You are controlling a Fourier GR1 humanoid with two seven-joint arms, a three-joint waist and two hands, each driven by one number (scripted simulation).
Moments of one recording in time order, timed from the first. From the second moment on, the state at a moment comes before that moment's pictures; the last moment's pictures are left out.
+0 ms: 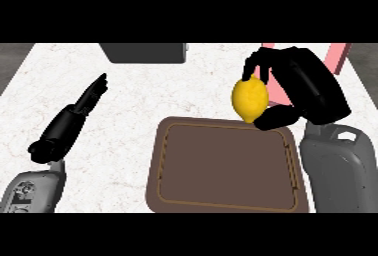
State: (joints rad) left arm -0.22 0.22 0.04 -1.54 -0.16 -0.24 -0.08; right arm -0.59 -0.09 0.00 -1.70 0.88 0.34 0.00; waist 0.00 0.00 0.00
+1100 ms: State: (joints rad) left arm -0.23 0.21 0.03 -1.55 -0.17 -0.26 -0.08; right arm -0.96 -0.52 -0.14 -0.72 1.01 0.38 -0.30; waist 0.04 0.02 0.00
